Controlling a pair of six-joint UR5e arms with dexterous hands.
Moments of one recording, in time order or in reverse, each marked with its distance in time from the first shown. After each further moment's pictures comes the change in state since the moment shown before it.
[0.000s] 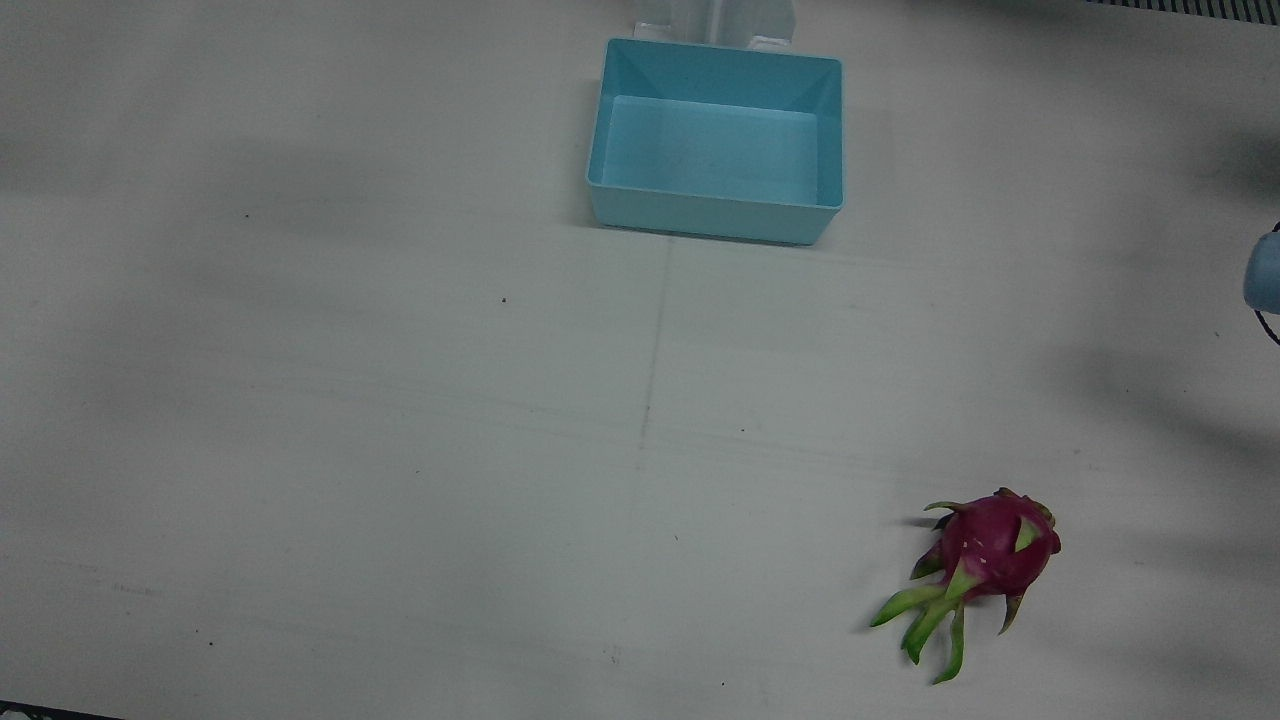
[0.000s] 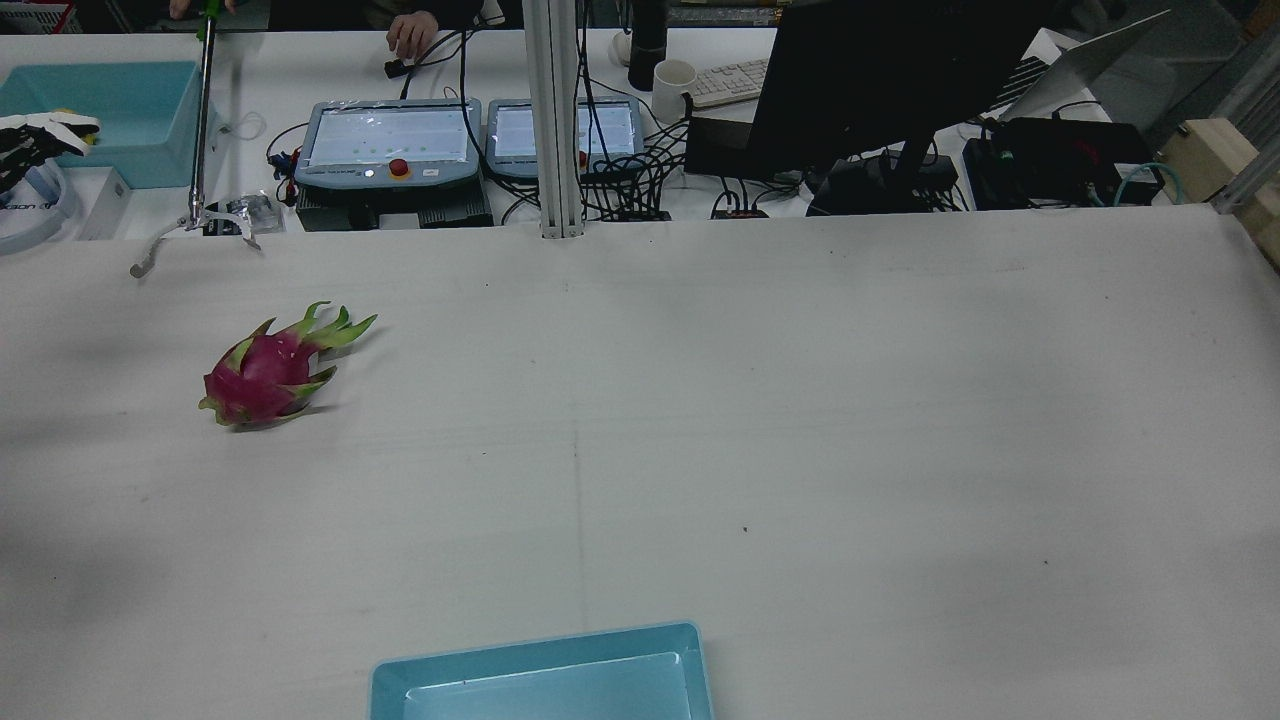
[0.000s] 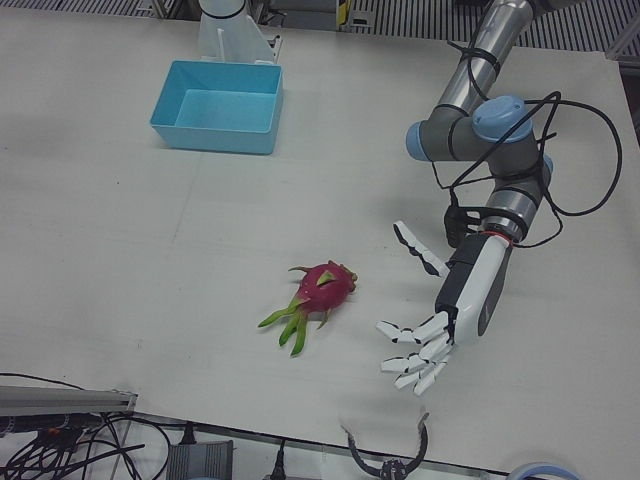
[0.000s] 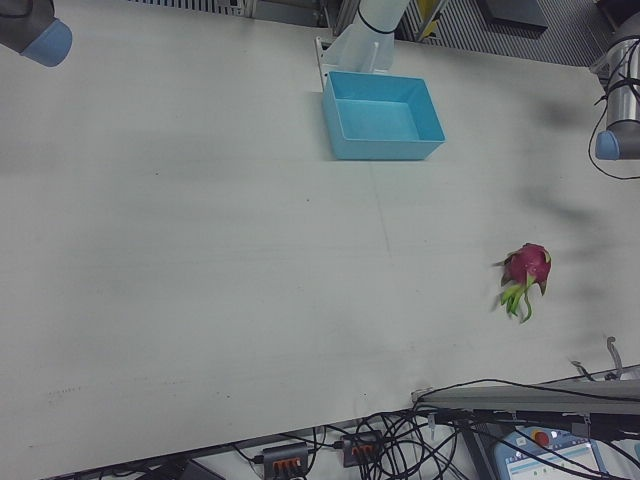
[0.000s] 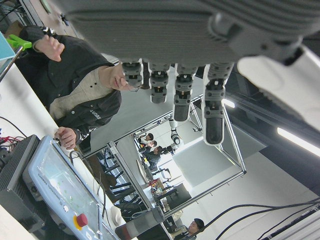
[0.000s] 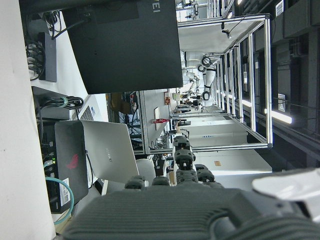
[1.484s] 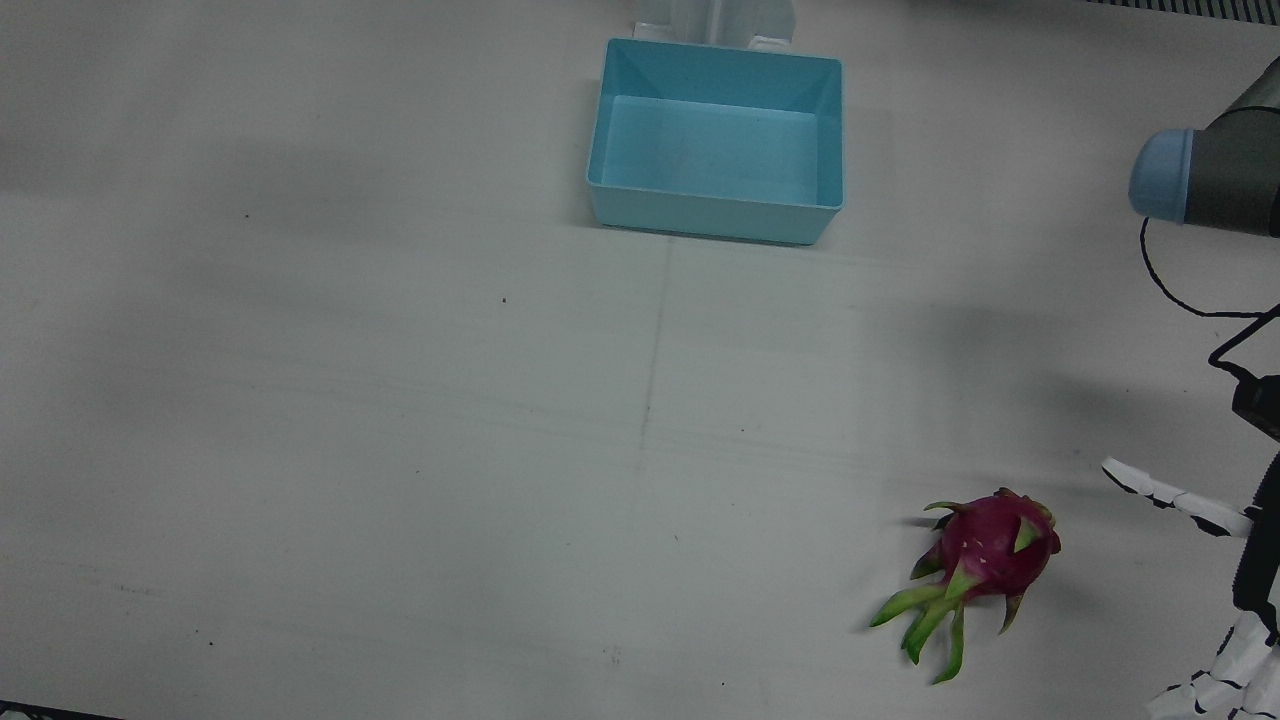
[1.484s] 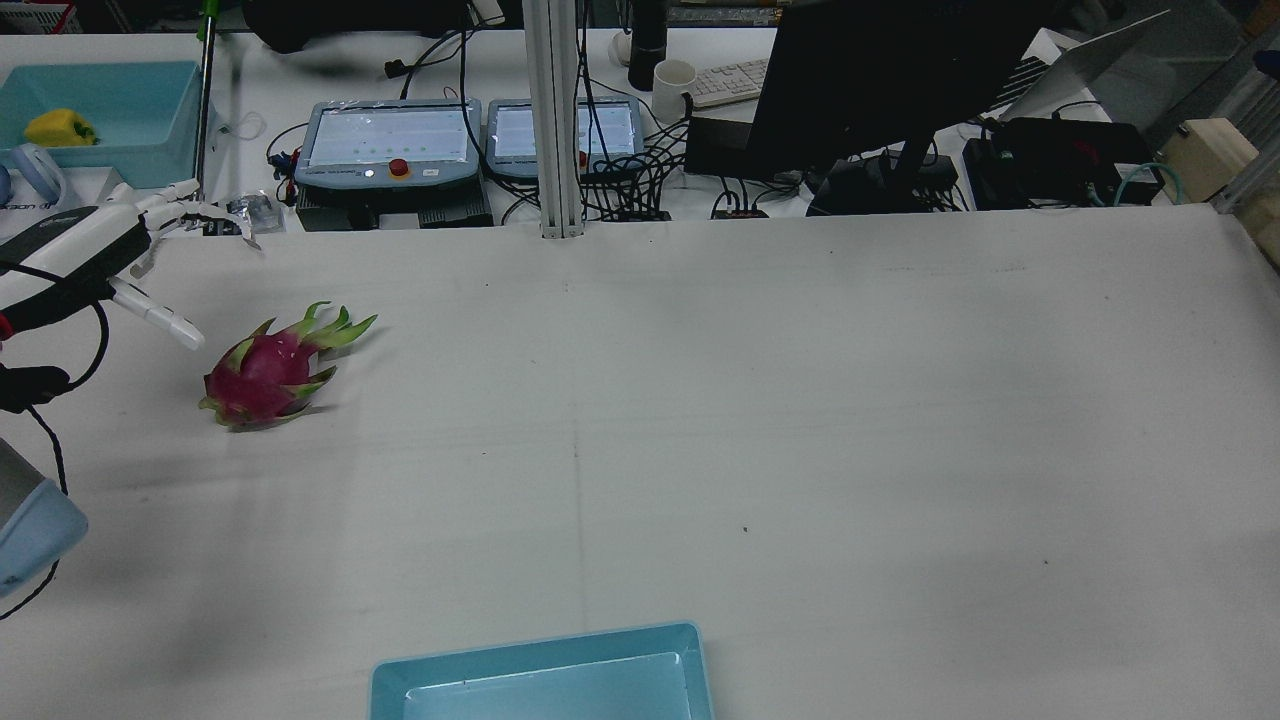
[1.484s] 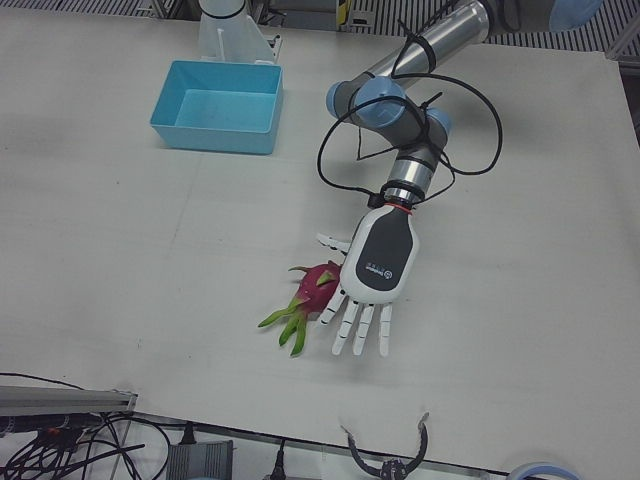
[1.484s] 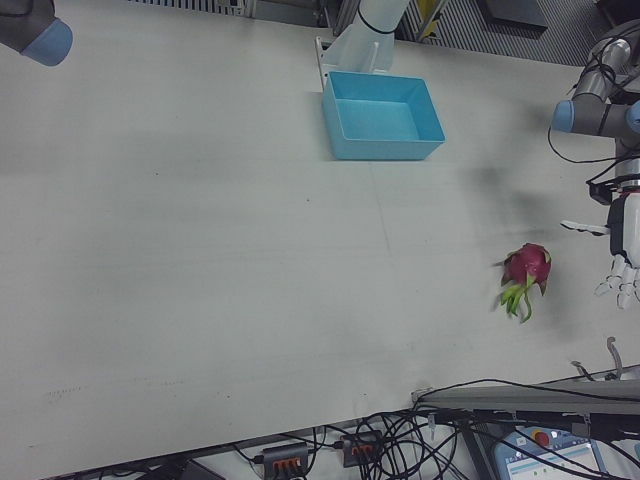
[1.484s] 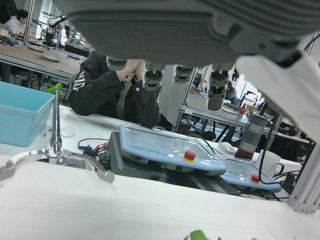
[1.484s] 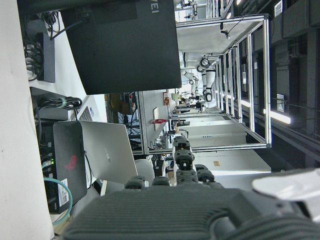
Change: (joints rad) left arm 0.302 -0.075 -0.184 0.636 -0.197 0.746; right arm 0.001 0.000 0.004 -0.002 0.001 0.000
